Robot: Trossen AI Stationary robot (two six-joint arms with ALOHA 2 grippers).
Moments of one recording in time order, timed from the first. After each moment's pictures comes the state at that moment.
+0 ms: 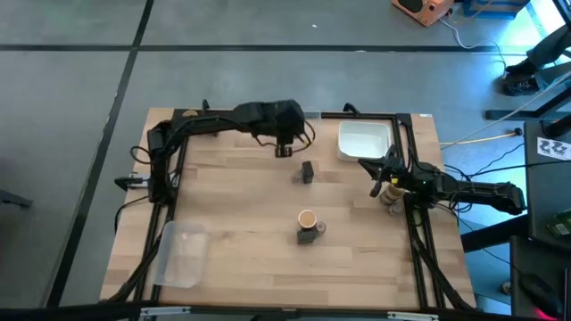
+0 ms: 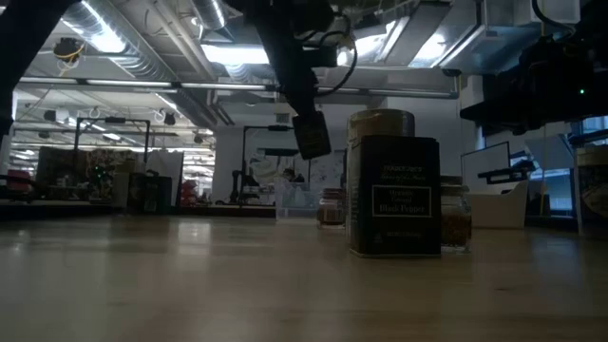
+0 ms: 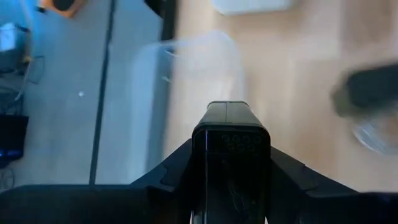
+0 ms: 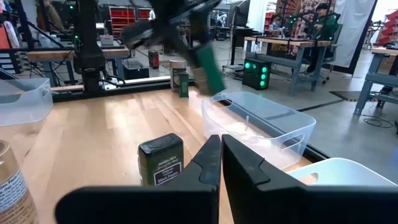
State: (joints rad) left arm 0.34 1.92 1.76 -0.79 -0.30 0.41; right arm -0.12 0.14 0.02 0.10 0.31 -0.01
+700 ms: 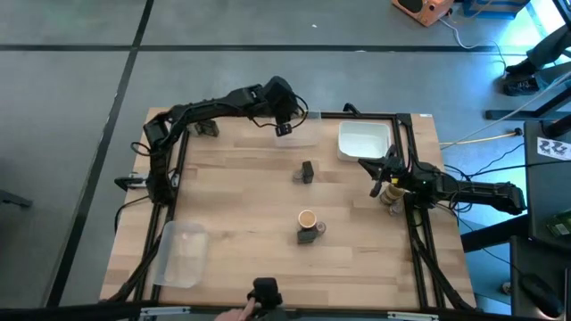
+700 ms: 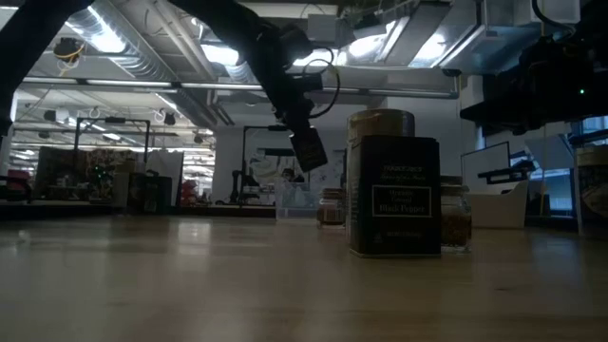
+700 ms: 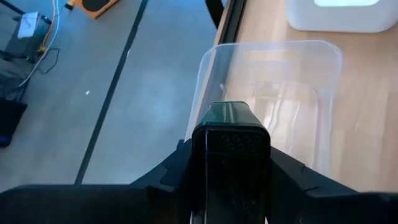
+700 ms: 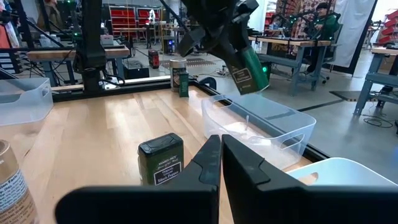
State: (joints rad) left arm 0.52 1.92 1.64 -0.52 -0.17 0.42; right arm -0.12 0.14 0.02 0.10 0.31 -0.01
